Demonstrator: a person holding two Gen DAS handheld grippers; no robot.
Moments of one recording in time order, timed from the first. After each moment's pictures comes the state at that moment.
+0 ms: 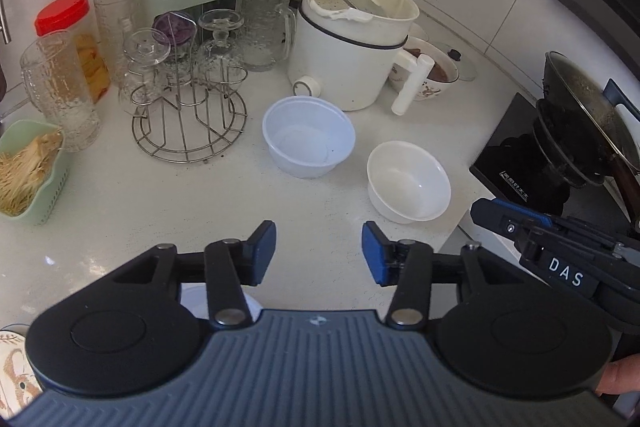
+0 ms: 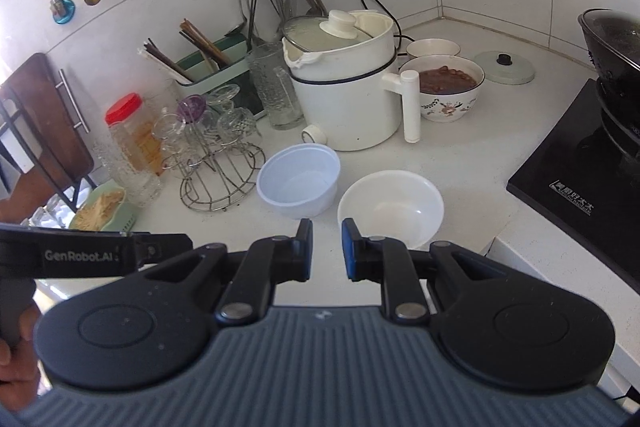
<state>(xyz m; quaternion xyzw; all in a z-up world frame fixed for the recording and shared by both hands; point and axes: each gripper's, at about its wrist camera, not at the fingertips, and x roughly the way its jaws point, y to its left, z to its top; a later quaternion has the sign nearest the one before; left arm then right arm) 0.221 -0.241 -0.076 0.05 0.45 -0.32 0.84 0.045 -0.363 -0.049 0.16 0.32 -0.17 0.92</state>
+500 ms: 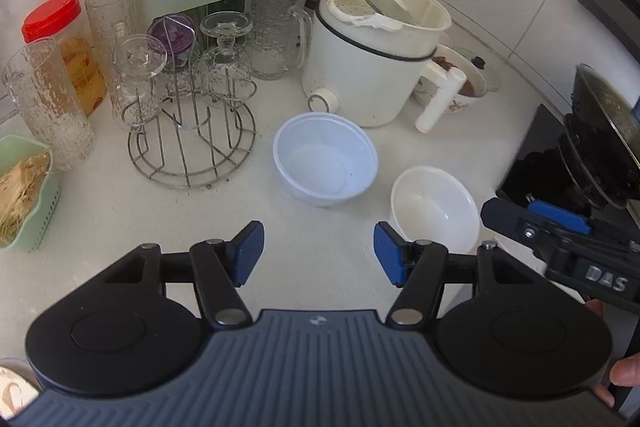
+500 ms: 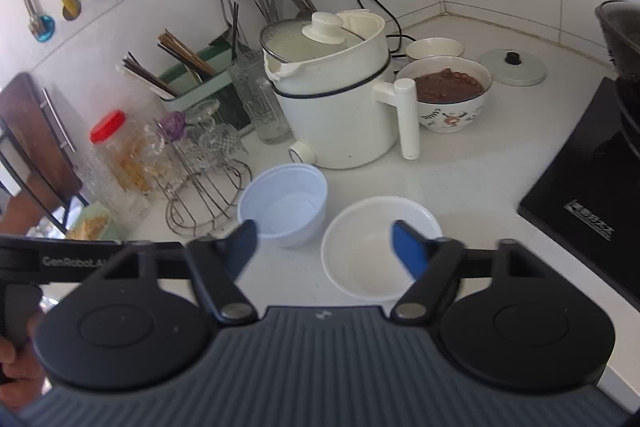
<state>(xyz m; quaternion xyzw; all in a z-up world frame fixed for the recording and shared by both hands) 0.276 -0.269 -0.093 0.04 0.45 -0.30 0.84 0.082 -0.411 -0.063 0.20 0.31 -0.14 0.92</state>
